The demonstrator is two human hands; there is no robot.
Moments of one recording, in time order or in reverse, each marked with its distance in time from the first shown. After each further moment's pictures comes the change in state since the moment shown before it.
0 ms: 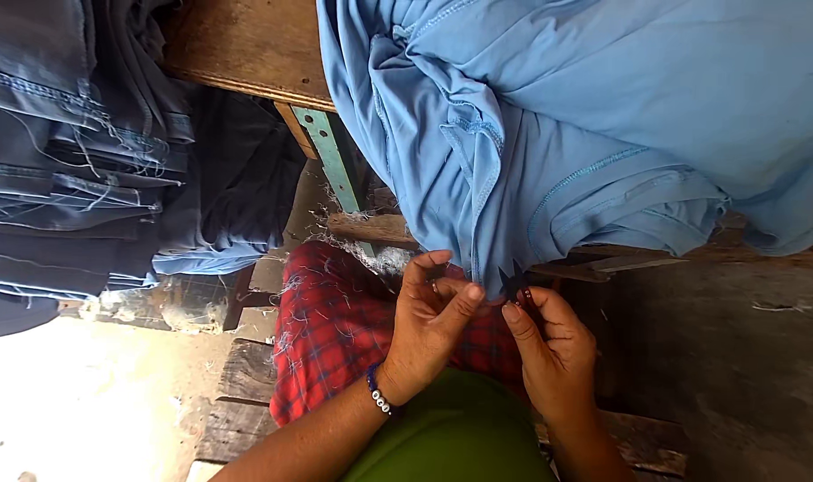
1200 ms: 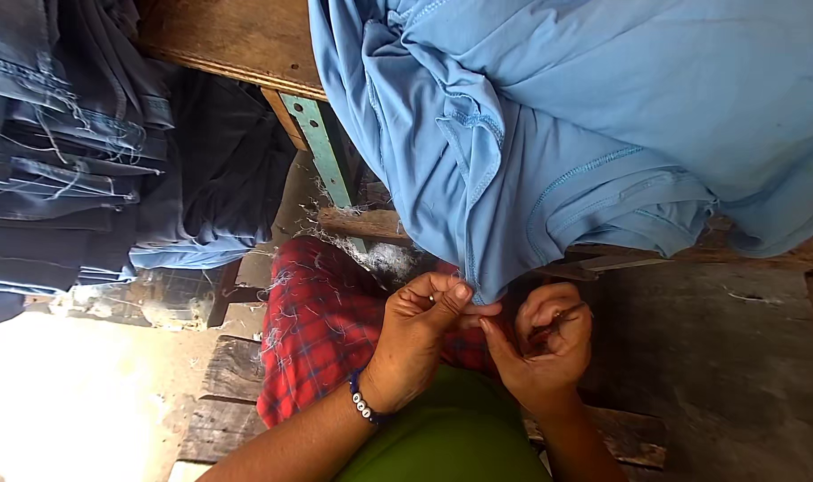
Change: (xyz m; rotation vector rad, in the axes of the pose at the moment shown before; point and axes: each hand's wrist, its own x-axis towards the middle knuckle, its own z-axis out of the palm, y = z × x) left_hand -0.006 0.018 0.007 -0.210 0.070 -0.226; right_hand -0.003 0.026 -0.002 -0.087 0.066 -0.283
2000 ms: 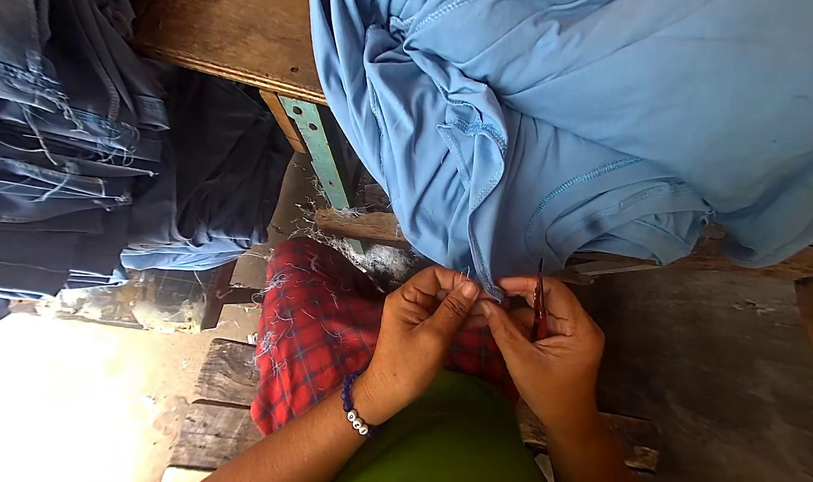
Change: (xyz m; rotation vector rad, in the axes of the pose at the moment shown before) left_hand 0.005 0.009 0.005 0.254 -0.098 0.191; right_hand 0.032 -0.035 0.006 0.030 -0.067 0.225
